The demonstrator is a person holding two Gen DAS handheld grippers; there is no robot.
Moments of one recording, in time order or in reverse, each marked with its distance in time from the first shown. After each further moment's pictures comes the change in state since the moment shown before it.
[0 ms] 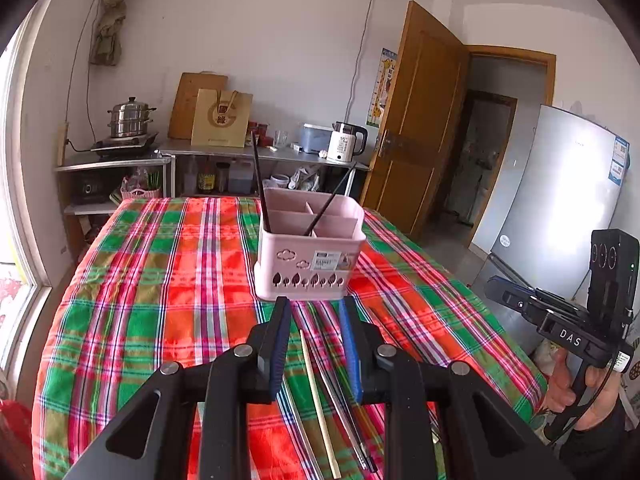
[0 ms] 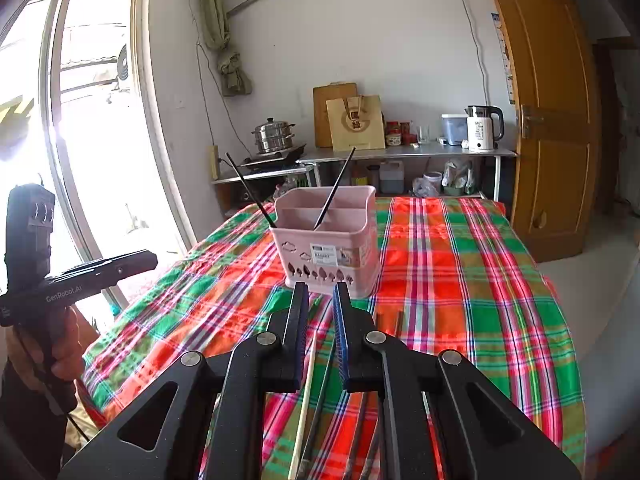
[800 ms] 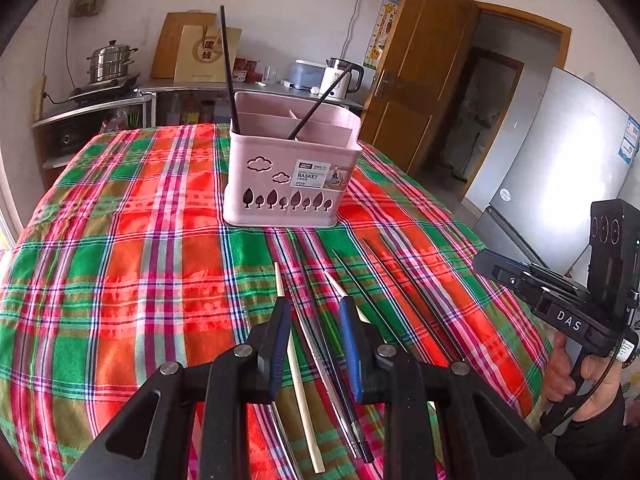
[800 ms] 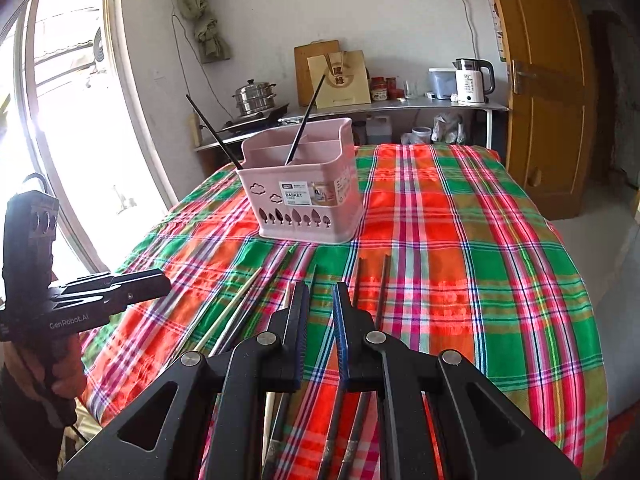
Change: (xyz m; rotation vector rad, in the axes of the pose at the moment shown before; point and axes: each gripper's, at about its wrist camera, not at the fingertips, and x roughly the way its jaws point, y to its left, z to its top) left arm 0.079 -0.006 -0.036 -0.025 0.221 -0.050; right arm 0.047 -0.028 -0.031 0.045 0.143 -0.037
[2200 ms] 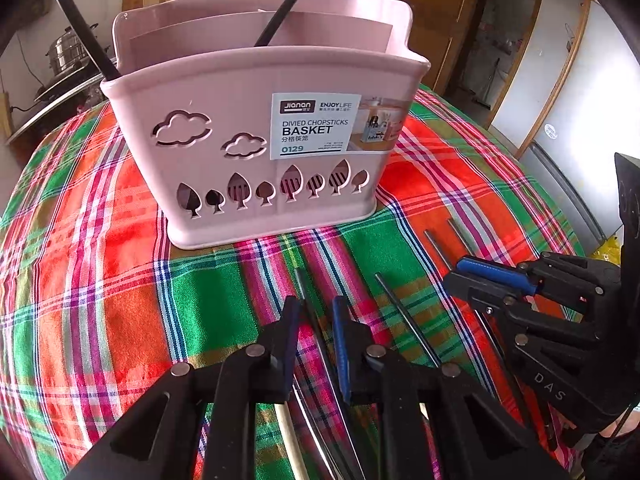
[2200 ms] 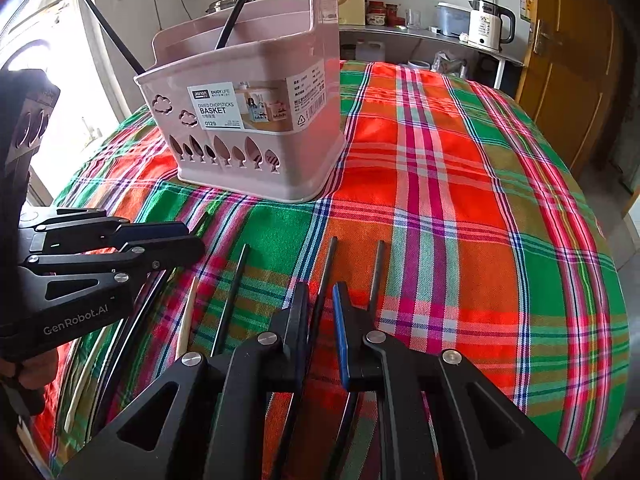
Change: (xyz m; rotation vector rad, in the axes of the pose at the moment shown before) left arm 0.159 -0.007 0.050 0.093 0.262 0.113; right arm 0.134 -0.018 0.018 -0.080 0.281 -0.113
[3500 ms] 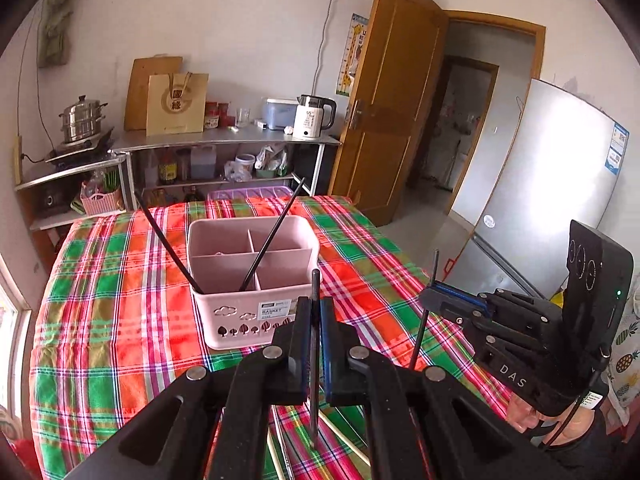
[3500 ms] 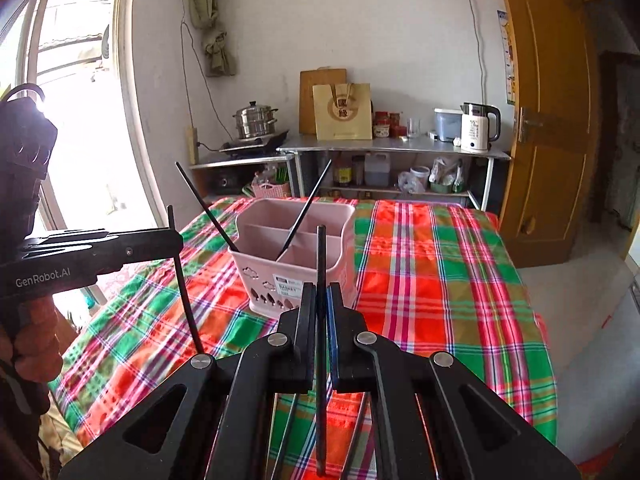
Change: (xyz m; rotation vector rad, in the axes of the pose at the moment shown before) left arm -0.202 -0.013 0.034 0.012 -0.369 -0.118; right arm -0.165 0.016 0.036 0.004 -0.400 0.047
